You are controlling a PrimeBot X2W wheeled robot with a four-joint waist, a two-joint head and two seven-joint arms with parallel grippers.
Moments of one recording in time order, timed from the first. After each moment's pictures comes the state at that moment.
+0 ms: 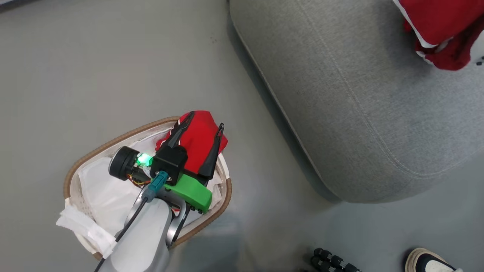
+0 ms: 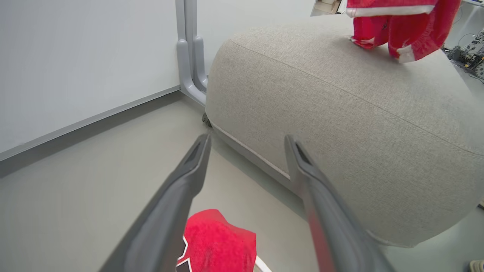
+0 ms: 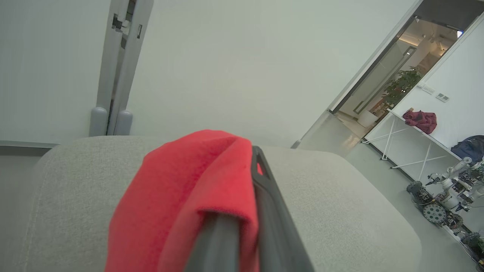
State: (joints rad) left arm -0.43 0.10 -0.45 0.41 -0.15 -0.13 -0.26; right arm -0.97 -0.34 -0.14 0.71 -0.07 0.13 -0.26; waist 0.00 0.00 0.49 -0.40
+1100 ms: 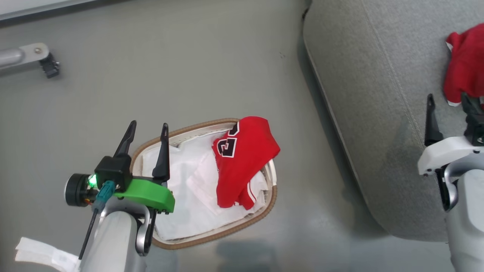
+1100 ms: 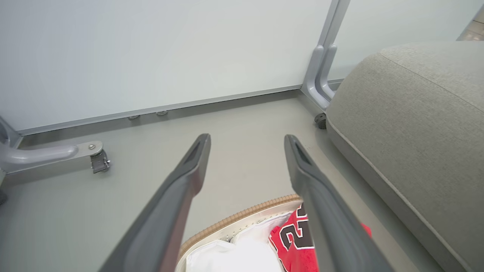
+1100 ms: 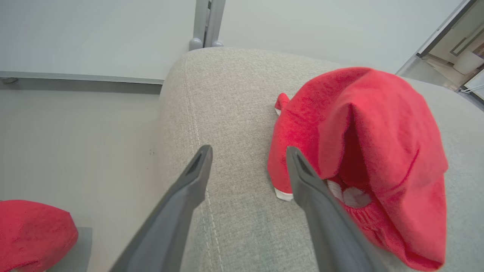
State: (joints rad) left arm -0.33 0.06 -0.16 0.39 -0.14 -0.10 -0.26; right arm -0.49 -0.17 -0.24 0.55 -0.08 0.13 -0.26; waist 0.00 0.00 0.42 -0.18
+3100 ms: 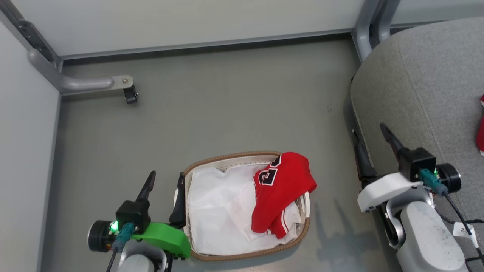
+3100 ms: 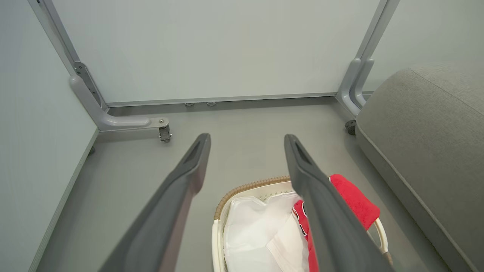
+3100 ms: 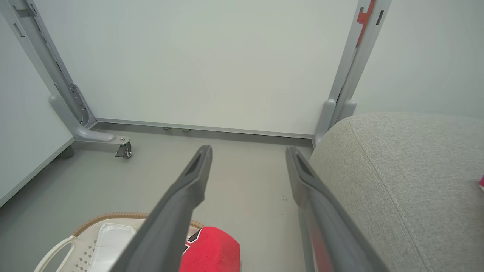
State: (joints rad) left arm -0.13 0.05 -0.21 0.37 -0.20 -0.06 -0.26; right arm -0.30 -0.07 0.04 0.39 0.07 0.13 -0.26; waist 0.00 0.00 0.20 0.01
